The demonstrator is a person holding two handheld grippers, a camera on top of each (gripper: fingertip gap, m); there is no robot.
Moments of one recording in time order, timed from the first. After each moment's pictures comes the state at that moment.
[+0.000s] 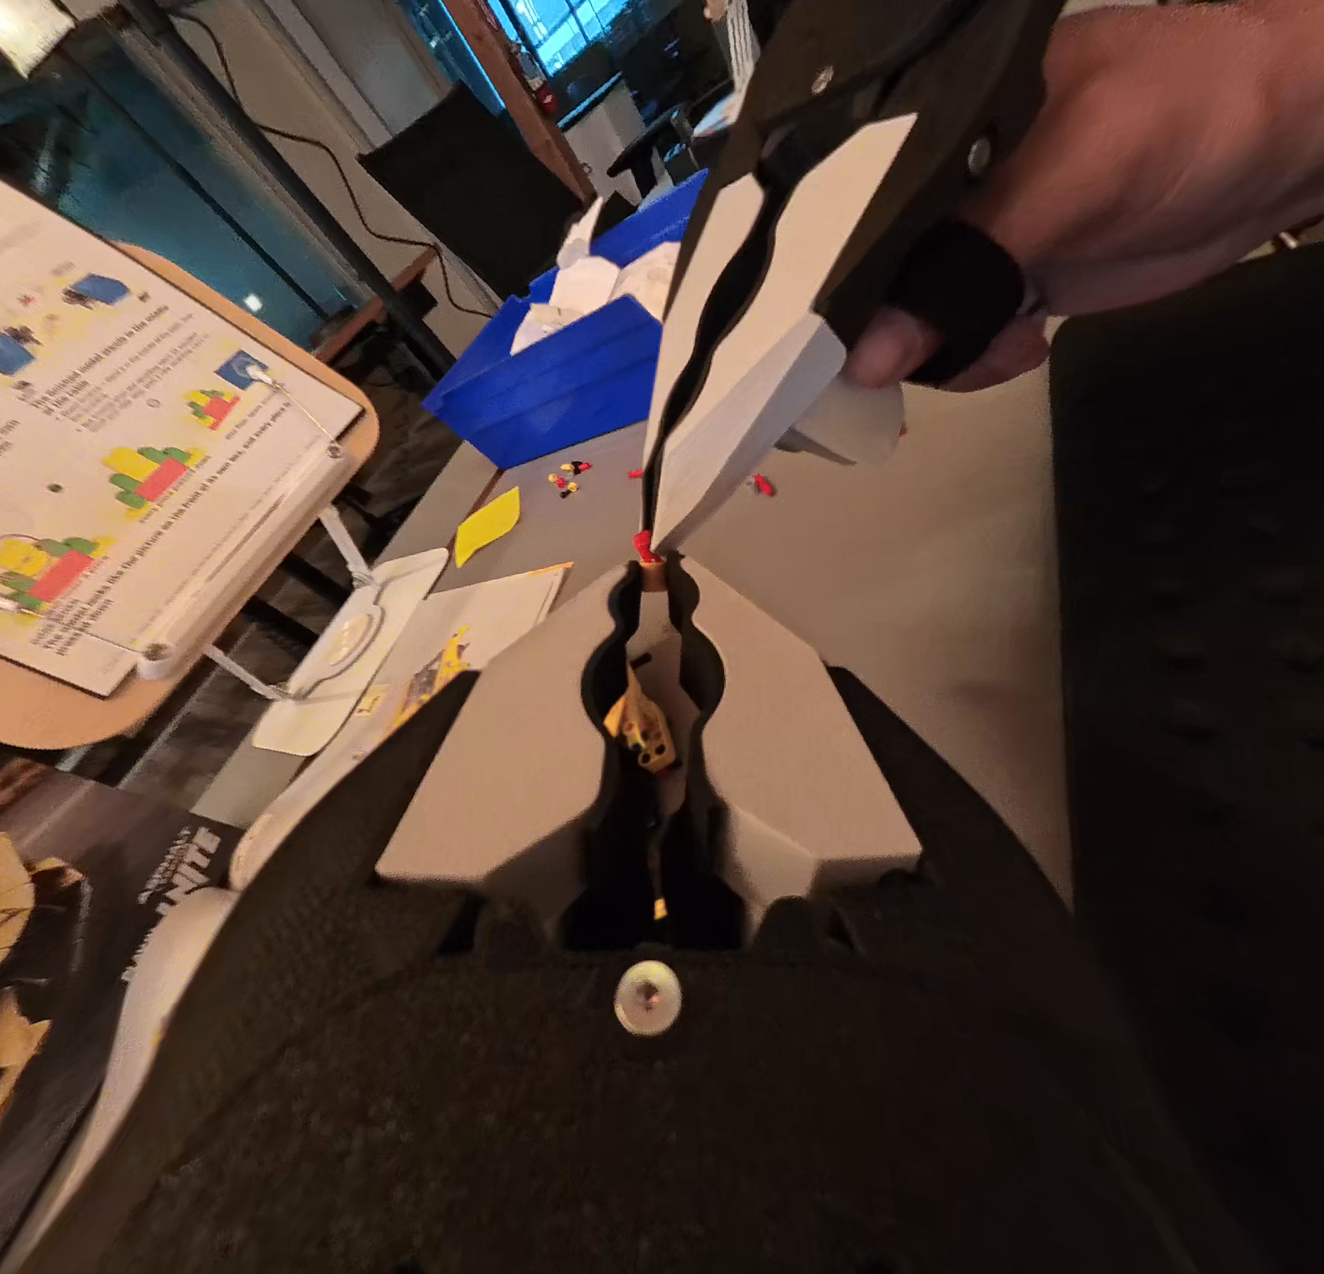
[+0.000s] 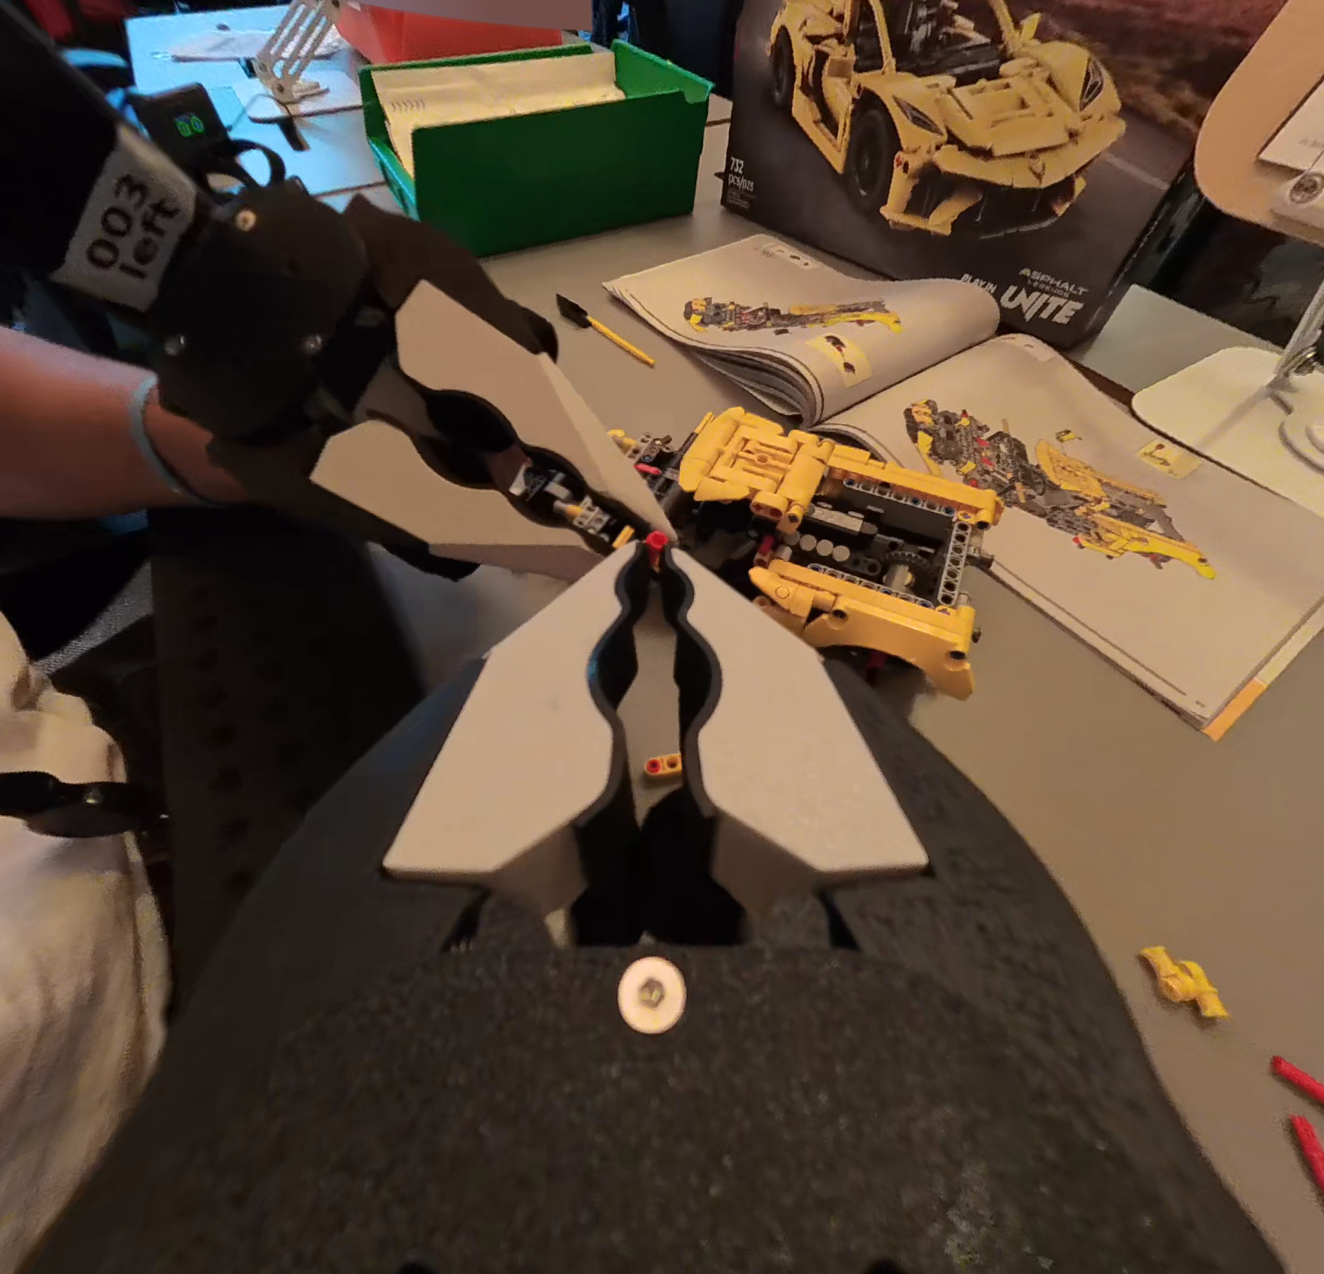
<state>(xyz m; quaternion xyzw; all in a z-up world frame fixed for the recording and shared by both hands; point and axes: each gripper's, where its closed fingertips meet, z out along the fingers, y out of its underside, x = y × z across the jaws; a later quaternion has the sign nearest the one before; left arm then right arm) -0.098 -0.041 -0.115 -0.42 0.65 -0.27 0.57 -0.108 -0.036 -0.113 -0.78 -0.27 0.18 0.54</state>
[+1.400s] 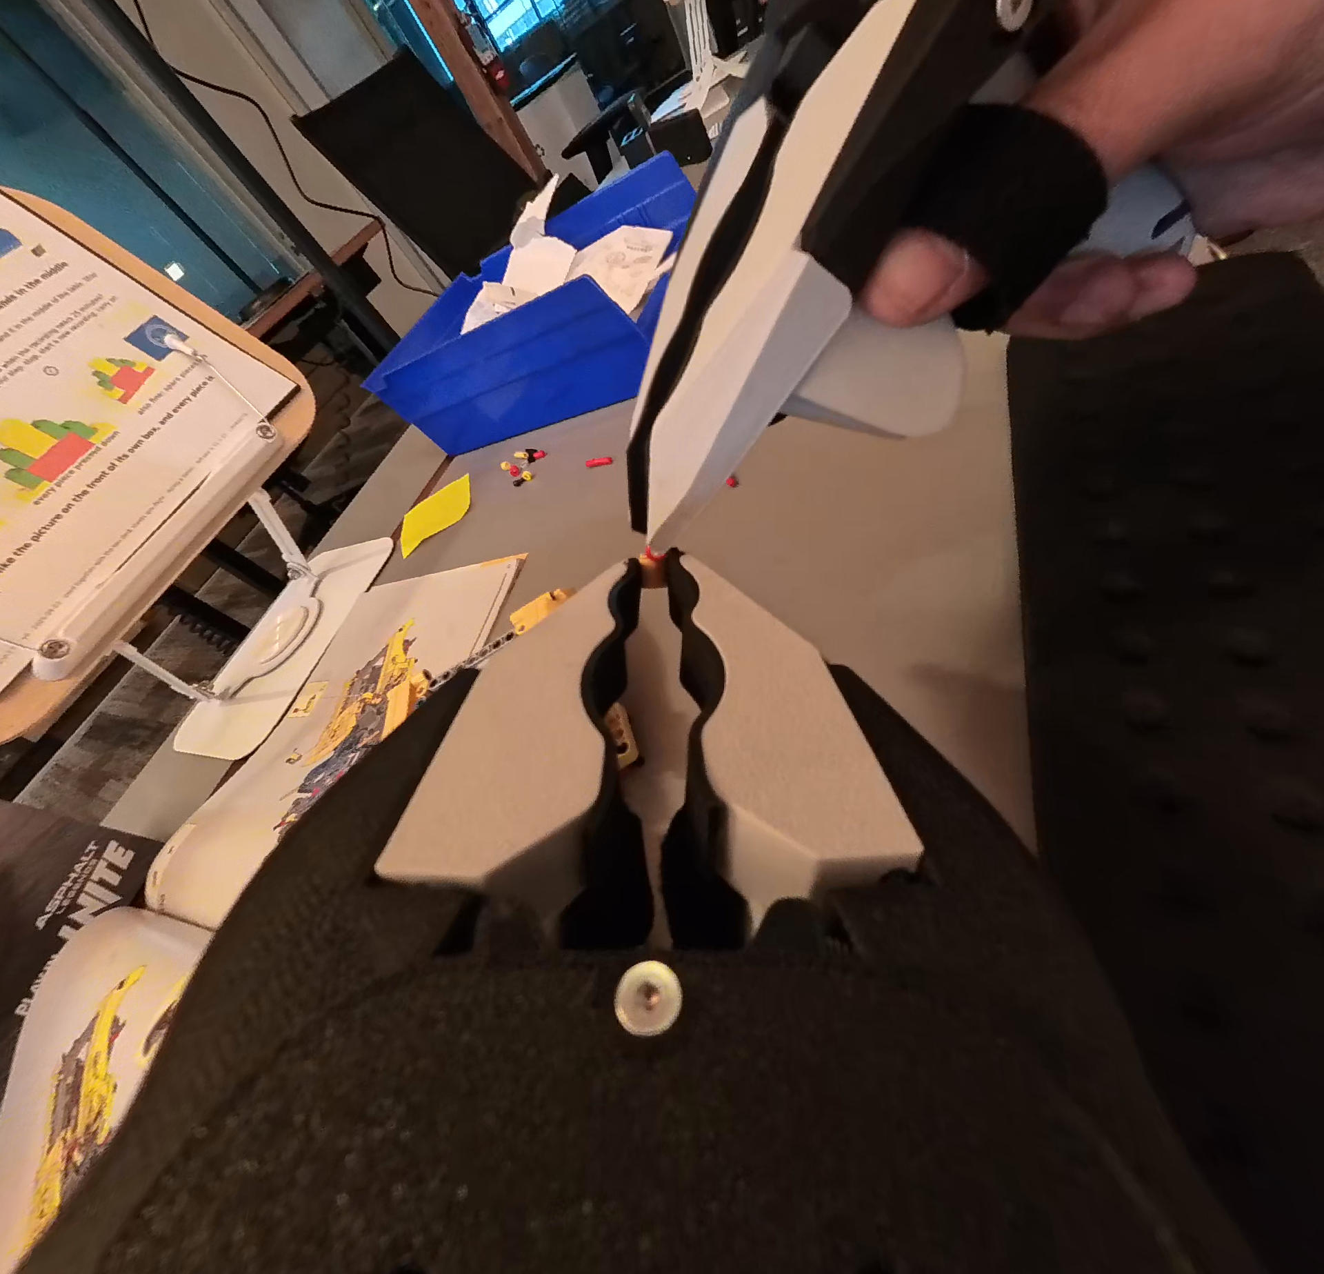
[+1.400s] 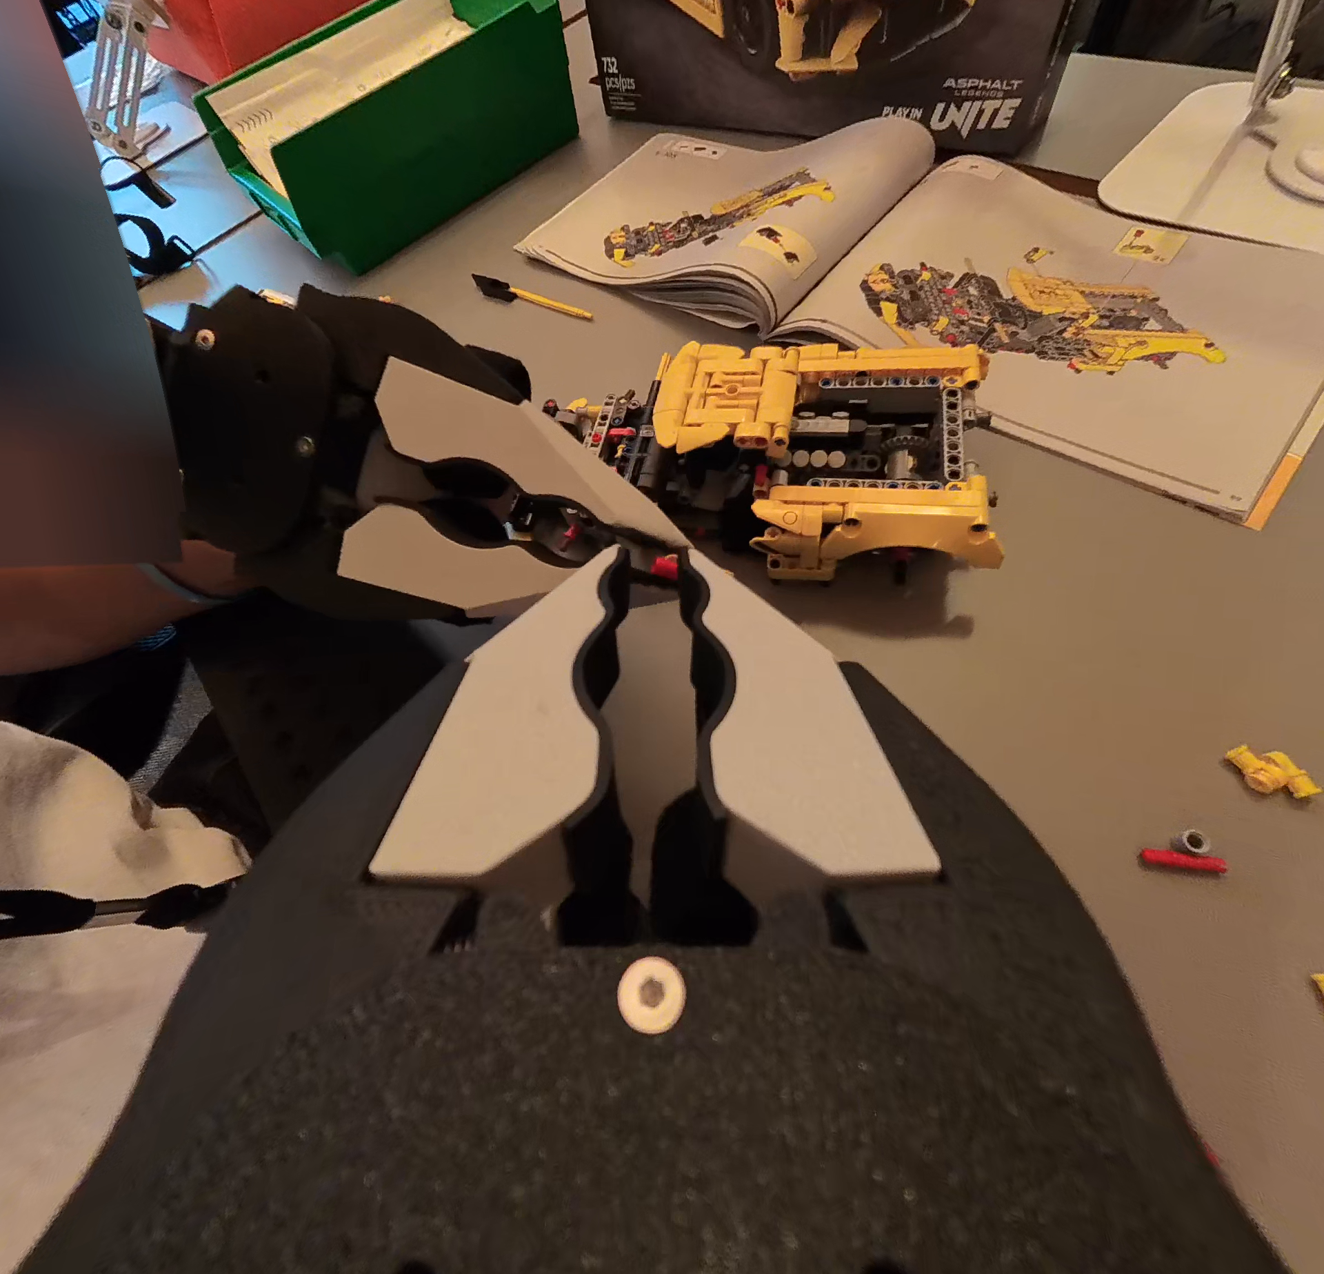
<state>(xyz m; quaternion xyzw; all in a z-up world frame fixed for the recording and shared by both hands) -0.093 -0.045 -0.127 -0.43 0.66 -0.30 0.54 -0.106 -0.041 -0.116 -0.85 -0.13 0.19 0.48</state>
